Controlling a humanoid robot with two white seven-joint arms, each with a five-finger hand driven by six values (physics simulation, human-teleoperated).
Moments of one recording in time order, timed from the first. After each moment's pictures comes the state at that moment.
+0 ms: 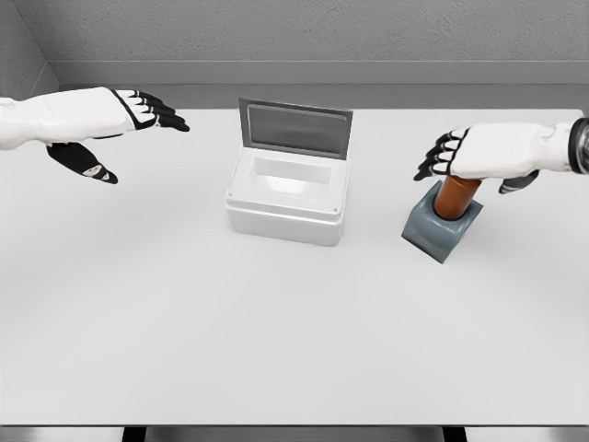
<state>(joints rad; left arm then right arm) -0.83 0.94 -0.68 -1.47 -0.09 -0.61 -0.61 -1.00 -0.98 0.97 -1.51 0.43 -0.61 0.61</state>
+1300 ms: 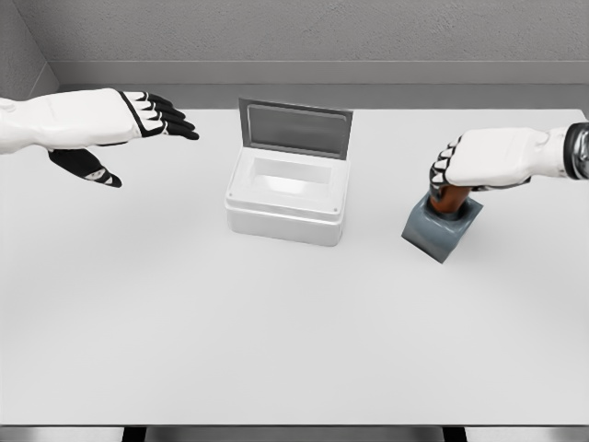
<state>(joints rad) -0.83 0.98 -0.68 -1.58 -0.09 -0.61 -0.61 -1.01 -1.00 0.98 -1.58 0.44 -0.61 0.61</state>
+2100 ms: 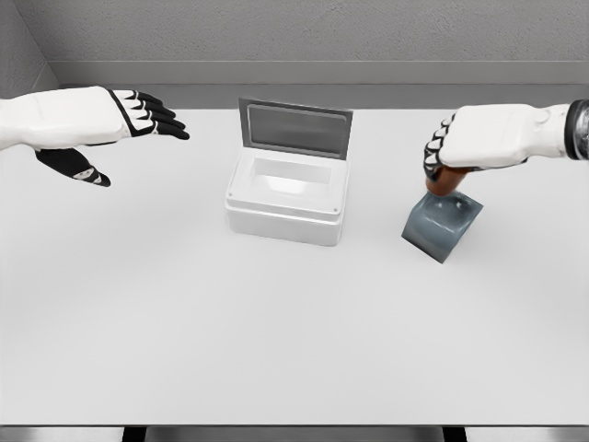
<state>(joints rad) -0.83 1.01 -0.67 -1.61 -0.09 -0.61 -0.61 -1.07 -0.98 0.98 -1.61 0.45 -0.61 0.61</state>
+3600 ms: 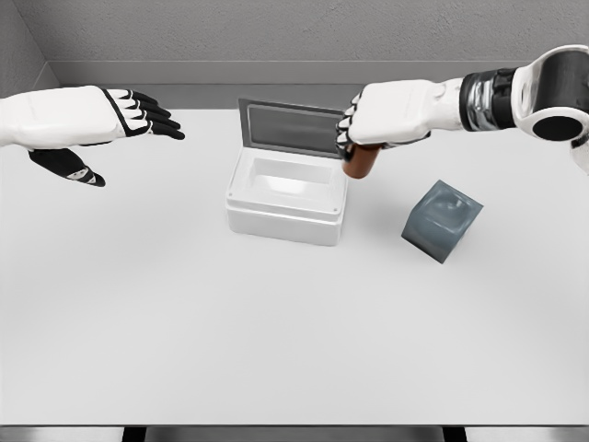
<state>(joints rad) -0.83 1.03 -0.67 -1.61 -0.08 -0.61 -0.61 -1.14 -0.68 0.99 -1.46 0.49 -0.61 0.61</state>
